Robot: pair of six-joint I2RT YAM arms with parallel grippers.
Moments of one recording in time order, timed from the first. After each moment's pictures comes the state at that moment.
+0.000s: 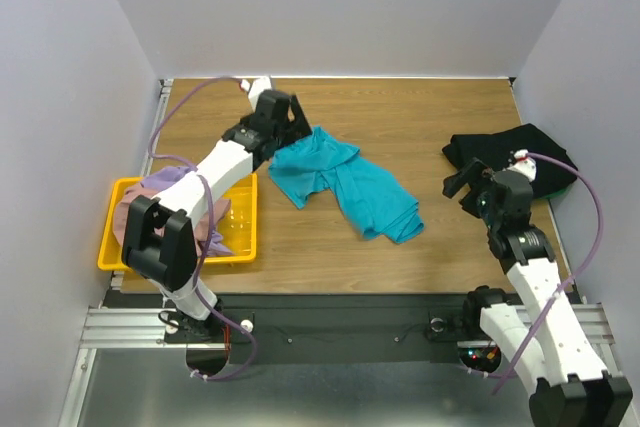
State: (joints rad) left arm -0.49 1.57 1.39 -0.32 -0.27 -0.70; right arm 0.08 0.65 0.61 -0.38 0.16 0.61
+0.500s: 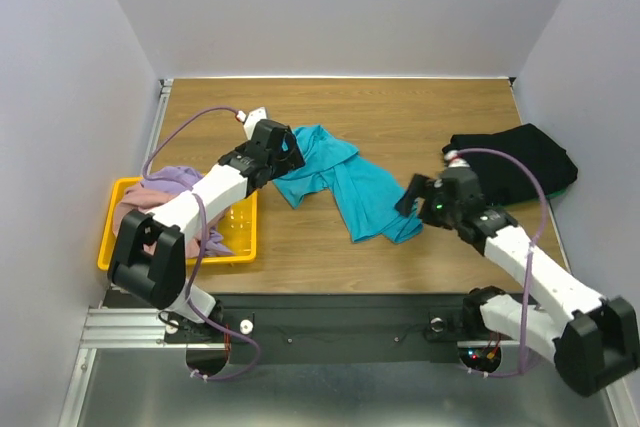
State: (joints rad) left arm -0.50 1.48 1.05 -0.33 -0.29 -0.72; right arm 0.34 0.96 0.61 -0.37 -0.01 0.63
